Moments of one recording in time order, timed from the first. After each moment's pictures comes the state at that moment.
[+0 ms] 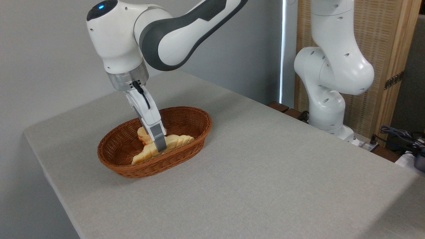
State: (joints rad) arm -0.06 0.15 -0.23 -1.79 -0.11 1.84 0.70
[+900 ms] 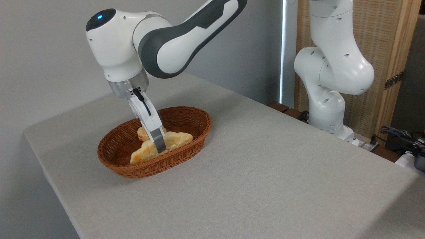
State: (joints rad) arm -0.06 0.17 -0.23 -1.79 -0.11 1.84 0.70
